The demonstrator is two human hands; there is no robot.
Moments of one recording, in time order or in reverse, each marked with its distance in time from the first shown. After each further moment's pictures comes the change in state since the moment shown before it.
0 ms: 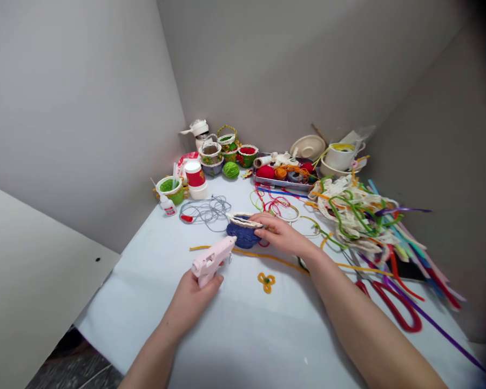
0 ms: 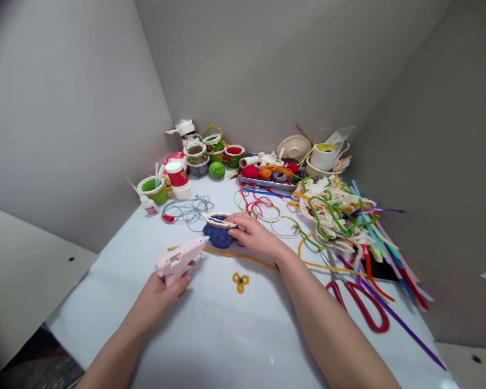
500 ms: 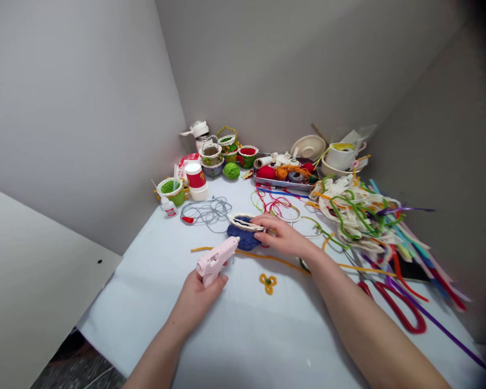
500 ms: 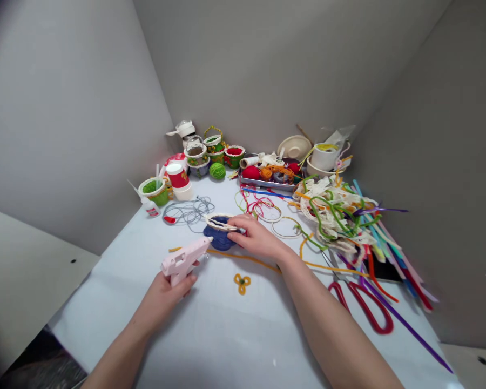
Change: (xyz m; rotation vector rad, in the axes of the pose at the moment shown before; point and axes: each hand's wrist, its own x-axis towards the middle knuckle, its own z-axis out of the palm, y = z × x) left_hand 0.003 0.002 0.008 -0.082 0.029 -0.028; right_hand 0.002 -0.005 -0.001 -0.063 0.018 -0.028
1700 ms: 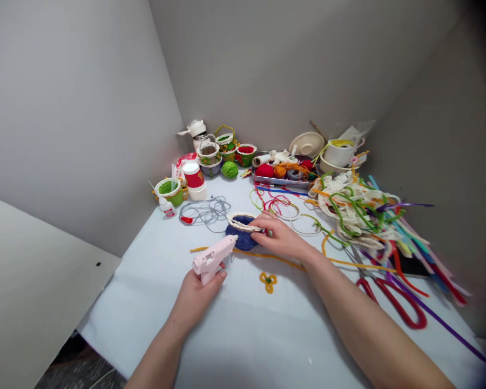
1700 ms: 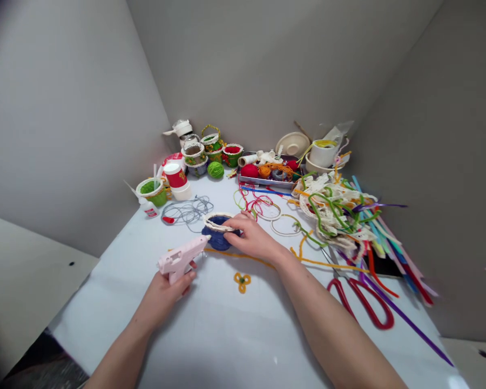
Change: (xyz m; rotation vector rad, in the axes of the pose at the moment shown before) left_hand 0.005 -0.003 -0.001 -0.032 -0.001 0.004; right_hand 0.003 -0.018 0.007 -0.088 0.043 0.024
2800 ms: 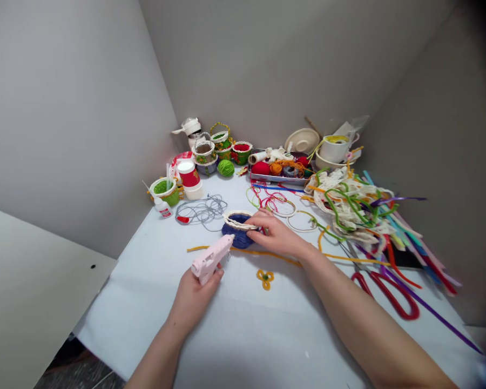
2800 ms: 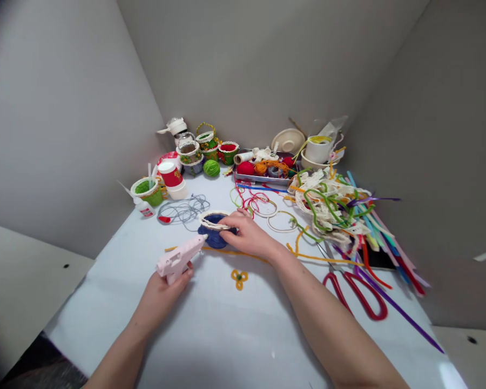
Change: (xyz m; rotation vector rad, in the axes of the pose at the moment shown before) left_hand 0.000 -0.004 0.001 0.122 0.073 0.063; right_hand -0.002 -0.003 -0.002 -0.011 -0.005 0.012
